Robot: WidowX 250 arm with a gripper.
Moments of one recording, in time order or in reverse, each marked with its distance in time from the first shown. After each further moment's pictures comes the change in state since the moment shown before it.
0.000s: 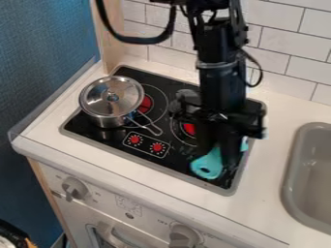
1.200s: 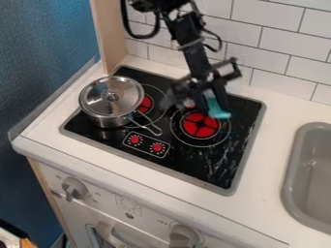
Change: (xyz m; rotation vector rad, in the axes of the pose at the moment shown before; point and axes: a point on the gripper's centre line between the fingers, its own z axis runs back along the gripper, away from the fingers) arm 0.119 0.092 0.000 -0.236 -0.085 0.680
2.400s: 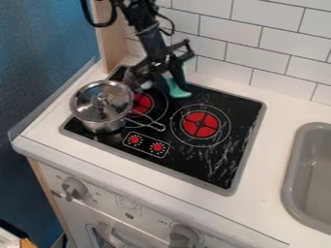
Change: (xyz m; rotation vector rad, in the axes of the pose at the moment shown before) arm 0.027 0.033 0.026 0.017 -0.108 0.115
